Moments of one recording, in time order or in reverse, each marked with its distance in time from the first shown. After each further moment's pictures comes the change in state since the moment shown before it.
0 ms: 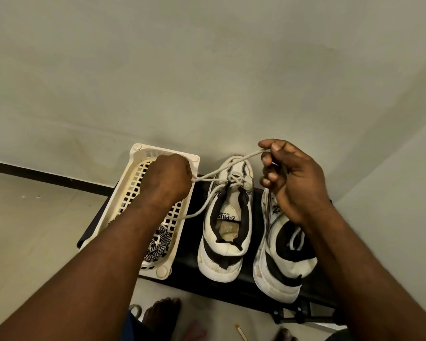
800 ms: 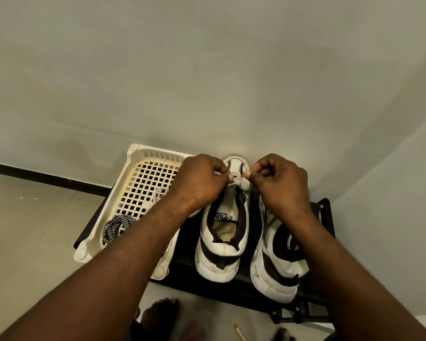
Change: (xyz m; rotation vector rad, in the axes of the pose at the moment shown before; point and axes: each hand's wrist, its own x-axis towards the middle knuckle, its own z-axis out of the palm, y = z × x) left_hand -0.013 0.040 0.017 -0.414 -0.002 0.237; right_hand 0.005 0.028 -0.004 -0.962 0.255 -0.214
